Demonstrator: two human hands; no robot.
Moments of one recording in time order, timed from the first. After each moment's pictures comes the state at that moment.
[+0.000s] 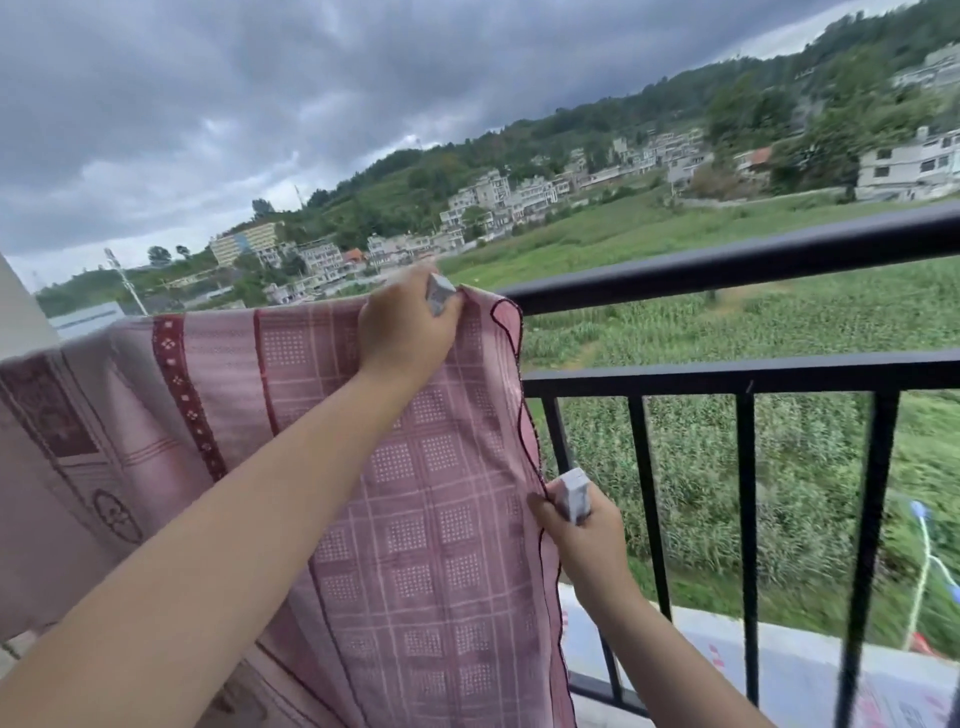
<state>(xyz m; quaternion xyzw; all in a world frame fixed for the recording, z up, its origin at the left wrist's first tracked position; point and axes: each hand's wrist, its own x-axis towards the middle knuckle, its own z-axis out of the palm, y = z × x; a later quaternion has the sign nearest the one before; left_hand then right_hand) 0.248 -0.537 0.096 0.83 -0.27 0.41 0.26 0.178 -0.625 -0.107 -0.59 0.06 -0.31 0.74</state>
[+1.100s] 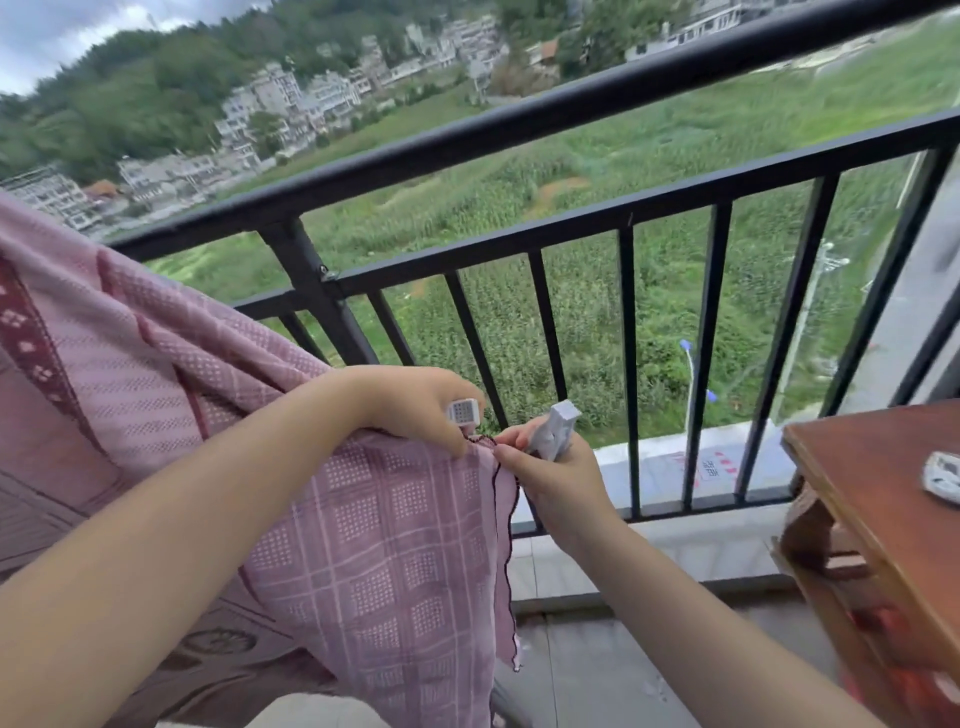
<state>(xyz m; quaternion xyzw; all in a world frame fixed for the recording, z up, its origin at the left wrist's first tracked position) 0.248 -0.491 -0.014 0.78 -0.55 -0.27 -0.12 0.126 -0.543 -0.142 -0.45 0.13 -0.32 0.82</state>
